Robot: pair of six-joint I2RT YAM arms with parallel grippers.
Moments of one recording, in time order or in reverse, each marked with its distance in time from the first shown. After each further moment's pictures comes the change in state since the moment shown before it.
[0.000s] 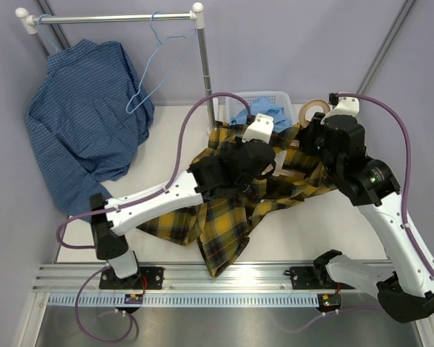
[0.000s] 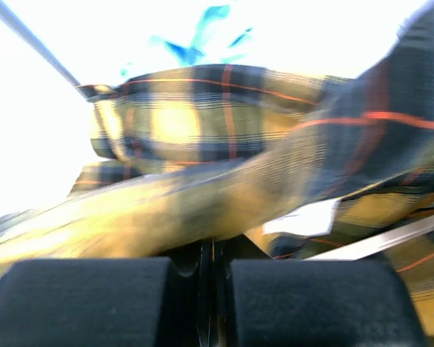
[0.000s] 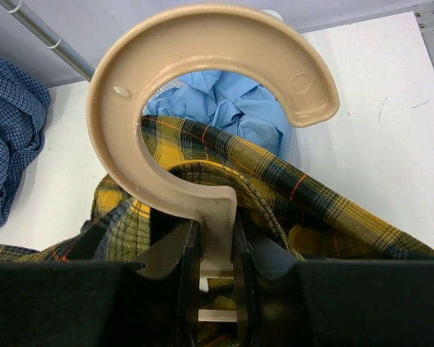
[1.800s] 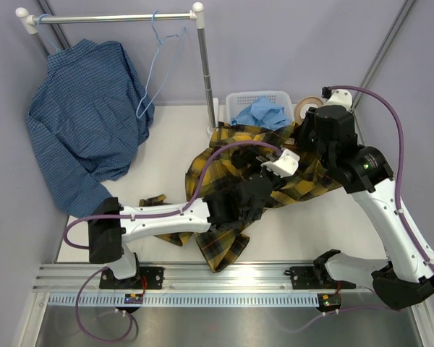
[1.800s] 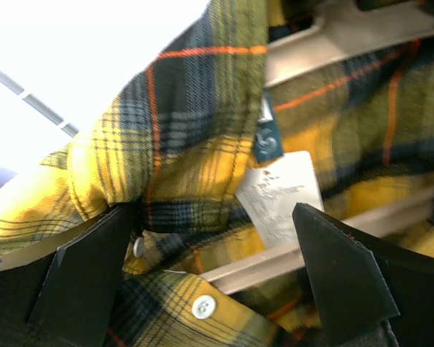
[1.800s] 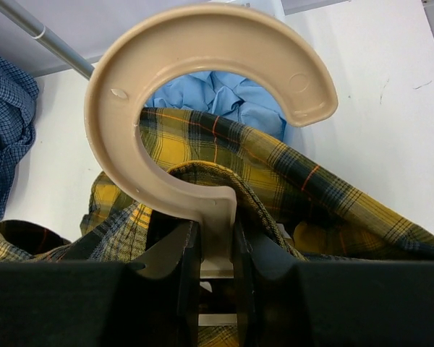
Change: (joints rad) left arm -0.140 -0.068 -0.406 0.793 -0.186 0.684; right arm 0.014 0.100 0.105 -0.092 0.018 0.052
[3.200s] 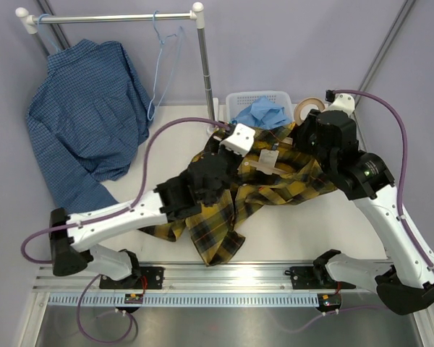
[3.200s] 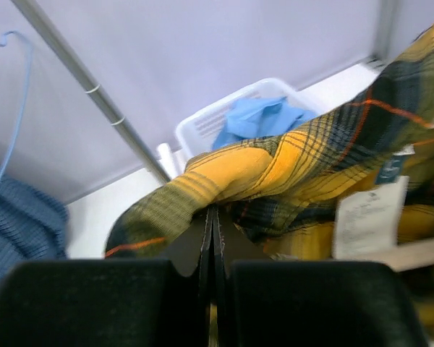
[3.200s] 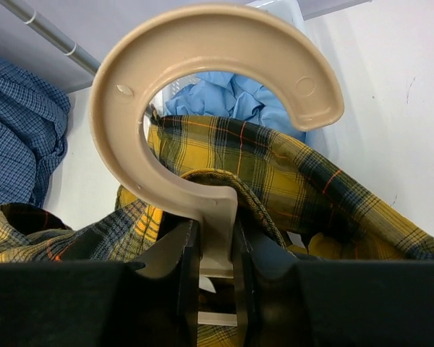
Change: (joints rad) left arm 0.133 -0.272 -0.085 -0.126 0.124 -0.079; right arm 0.029 -0.046 -0.056 0.061 0.006 0.062
